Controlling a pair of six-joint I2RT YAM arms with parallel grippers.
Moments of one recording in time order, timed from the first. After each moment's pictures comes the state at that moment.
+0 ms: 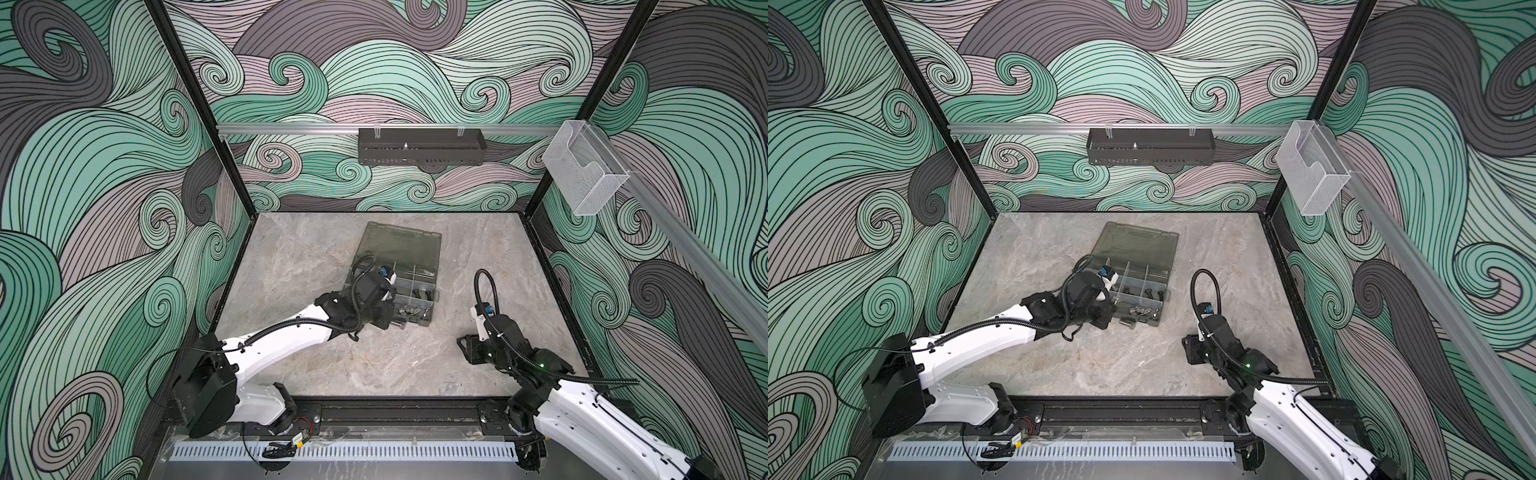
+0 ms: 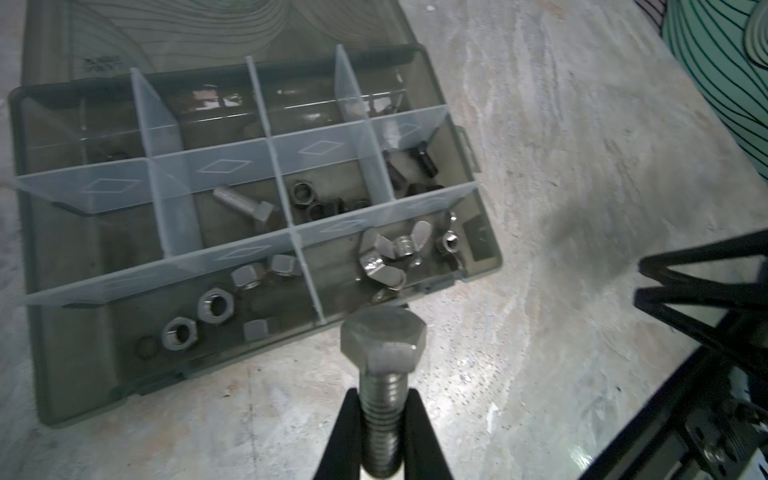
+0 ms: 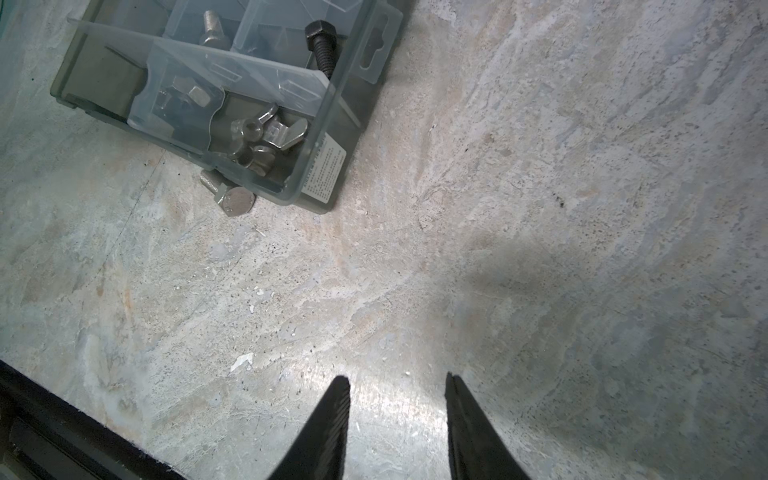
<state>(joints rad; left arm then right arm) -0.80 1.36 0.96 -0.48 -0.08 -0.36 0.60 0.63 0.36 -0.60 0.00 0.47</state>
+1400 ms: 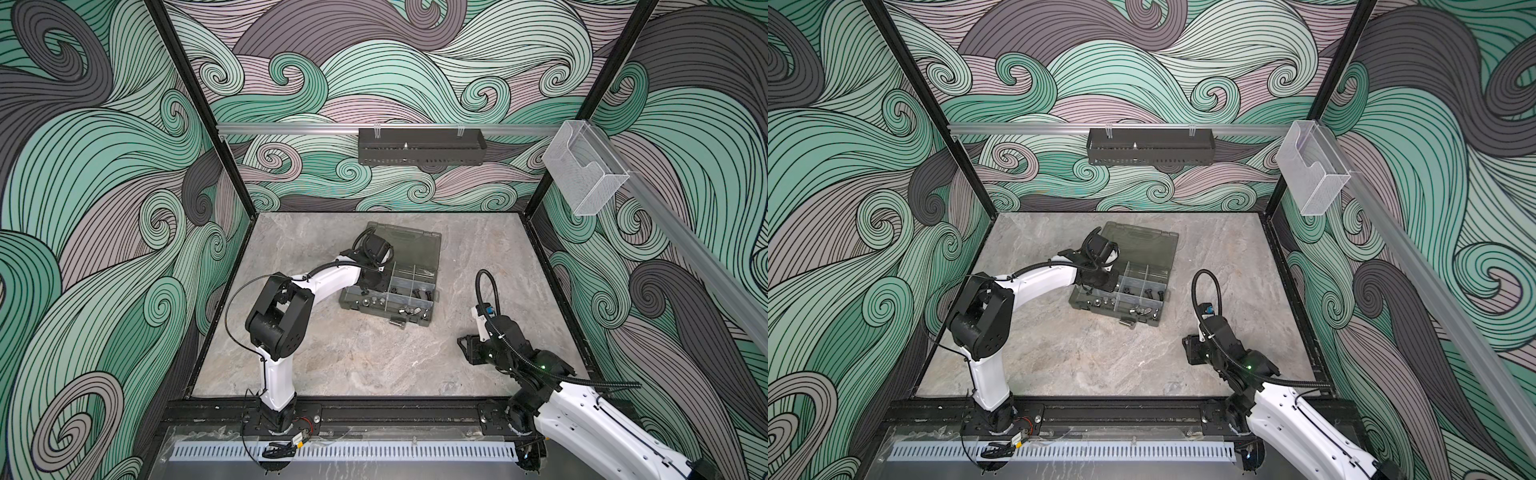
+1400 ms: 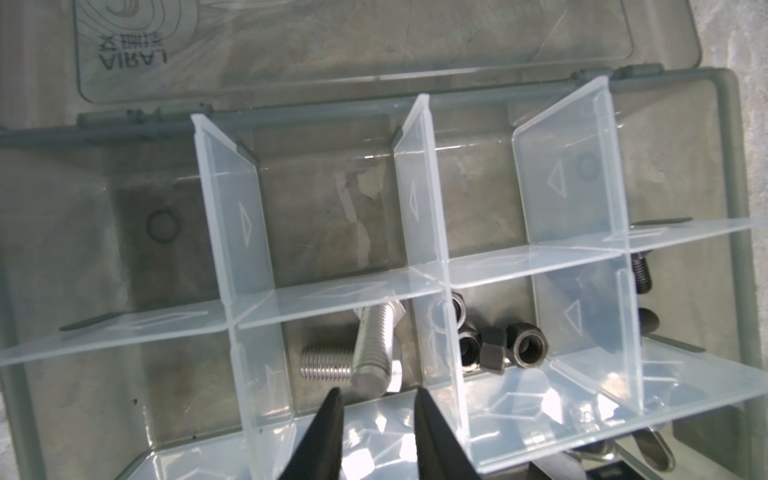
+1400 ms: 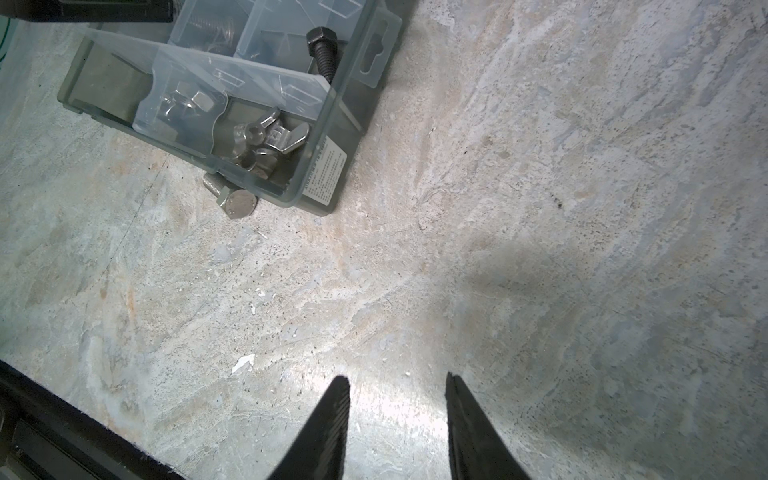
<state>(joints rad) -0.58 1.89 1.35 -0.57 0.01 -0.25 0.60 0.61 0.36 -0.60 0.00 0.47</state>
